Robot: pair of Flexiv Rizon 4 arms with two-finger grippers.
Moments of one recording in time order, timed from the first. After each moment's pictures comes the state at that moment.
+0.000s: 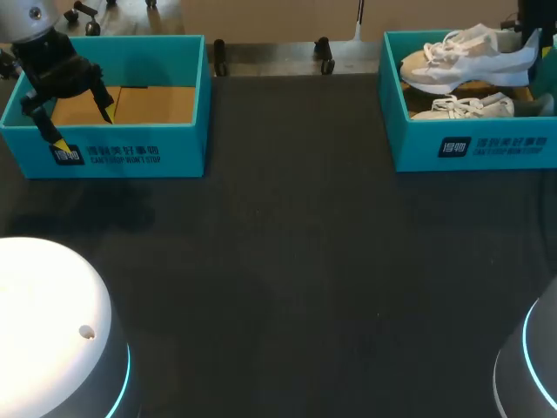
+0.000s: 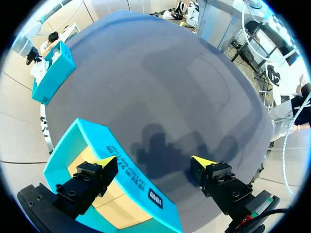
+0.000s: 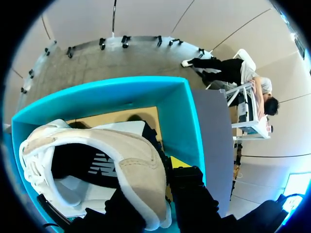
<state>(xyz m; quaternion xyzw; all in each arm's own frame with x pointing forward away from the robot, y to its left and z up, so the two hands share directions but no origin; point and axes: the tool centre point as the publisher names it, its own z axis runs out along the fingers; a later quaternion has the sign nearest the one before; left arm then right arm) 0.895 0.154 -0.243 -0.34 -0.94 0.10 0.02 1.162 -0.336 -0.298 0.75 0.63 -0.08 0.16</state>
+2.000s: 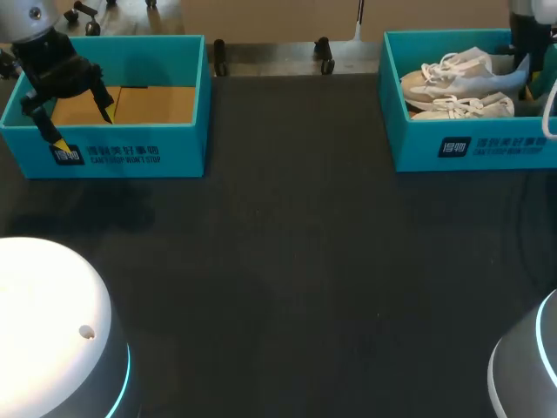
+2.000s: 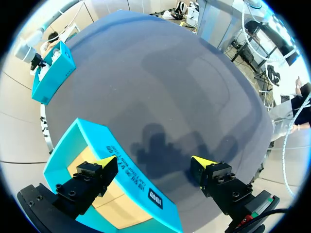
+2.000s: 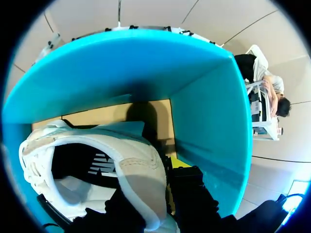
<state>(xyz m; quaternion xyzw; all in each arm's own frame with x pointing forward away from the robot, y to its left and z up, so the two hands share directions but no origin) 0.896 0.154 -0.243 -0.34 -0.94 0.10 0.02 1.170 -0.343 -0.370 0.75 0.64 -0.08 0.11</state>
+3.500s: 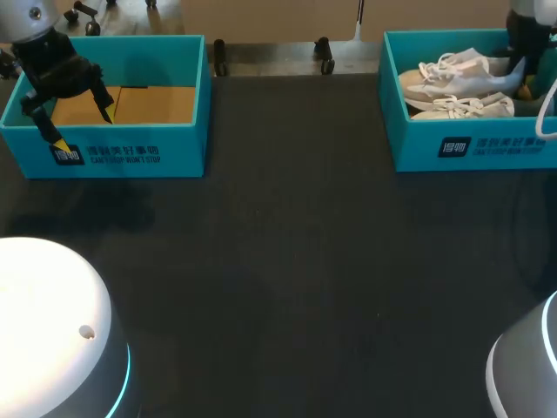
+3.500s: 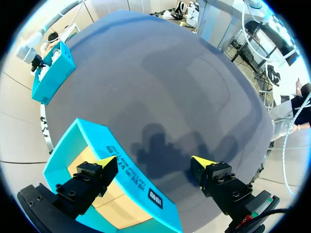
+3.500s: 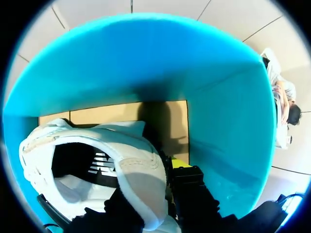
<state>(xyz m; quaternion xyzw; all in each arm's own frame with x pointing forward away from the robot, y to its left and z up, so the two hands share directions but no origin) 0.896 0.154 -0.243 -0.34 -0.94 0.10 0.02 1.175 -0.331 -0.382 0.73 0.68 -0.05 0.07</state>
